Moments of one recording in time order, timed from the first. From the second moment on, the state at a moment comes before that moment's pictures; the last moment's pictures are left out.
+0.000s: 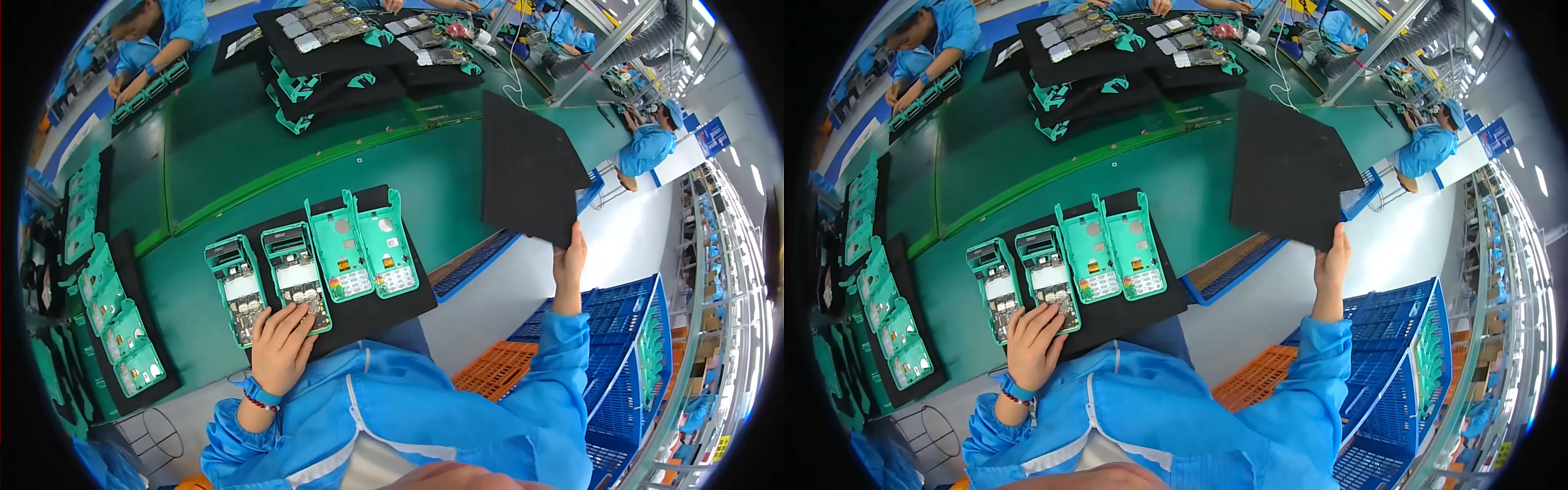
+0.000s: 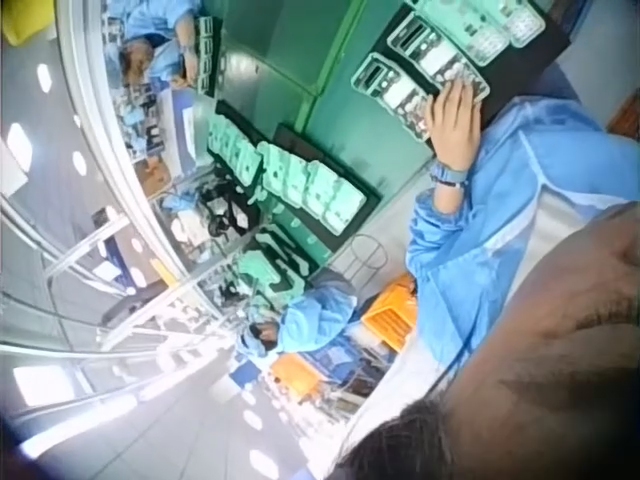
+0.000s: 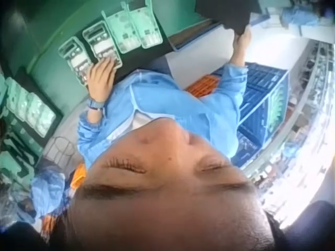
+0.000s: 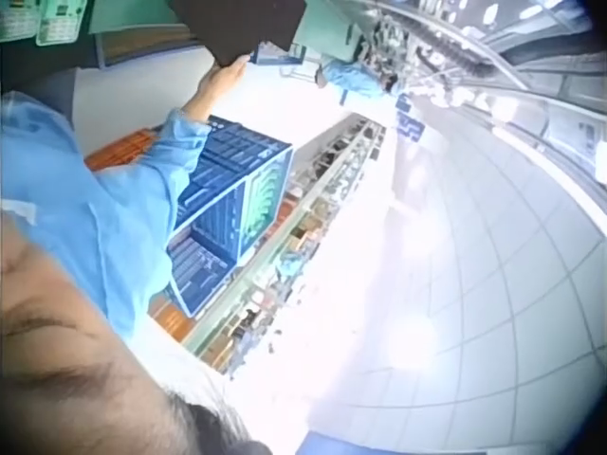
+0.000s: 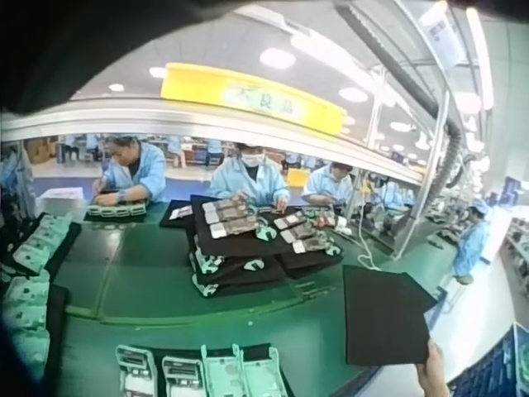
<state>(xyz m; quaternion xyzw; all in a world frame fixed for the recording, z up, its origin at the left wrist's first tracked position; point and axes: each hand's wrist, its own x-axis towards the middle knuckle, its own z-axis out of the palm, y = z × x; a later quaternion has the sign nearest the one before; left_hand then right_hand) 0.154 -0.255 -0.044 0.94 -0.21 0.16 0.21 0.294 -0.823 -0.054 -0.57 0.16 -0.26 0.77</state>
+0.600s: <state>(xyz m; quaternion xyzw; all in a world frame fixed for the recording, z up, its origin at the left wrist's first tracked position) 0.156 -0.254 -0.040 0.95 -0.19 0.14 0.20 0.544 -0.610 -0.058 -0.59 0.04 -0.02 0.81</state>
